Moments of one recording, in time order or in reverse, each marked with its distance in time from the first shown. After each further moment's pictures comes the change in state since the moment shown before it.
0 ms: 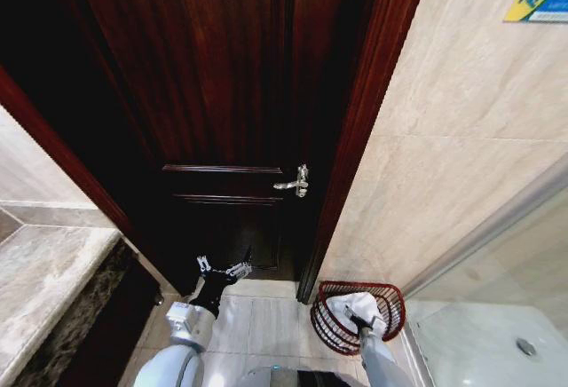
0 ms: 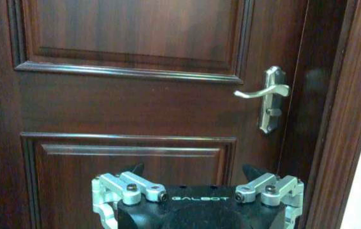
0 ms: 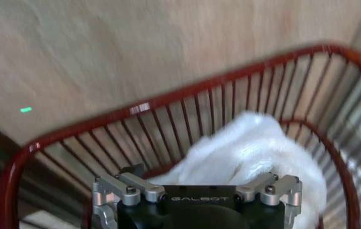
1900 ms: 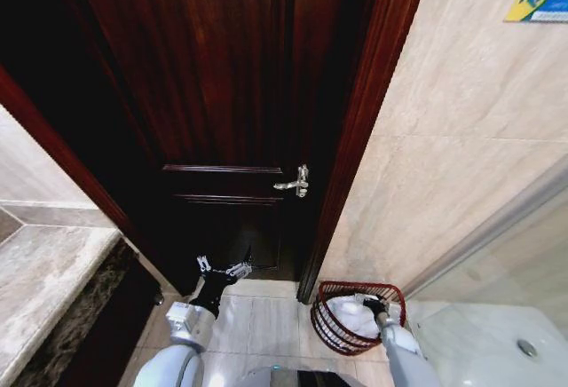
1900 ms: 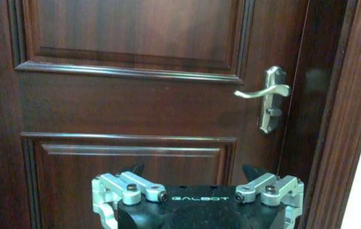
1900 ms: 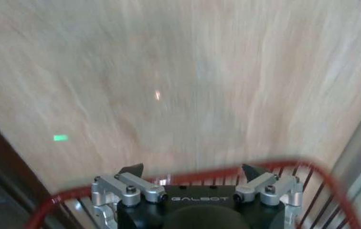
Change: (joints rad) left arm 0.000 0.000 0.000 0.000 0.000 0.000 0.000; right arm -0.232 -0.064 0.023 0.448 -0.069 0.006 -0.091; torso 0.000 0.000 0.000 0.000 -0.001
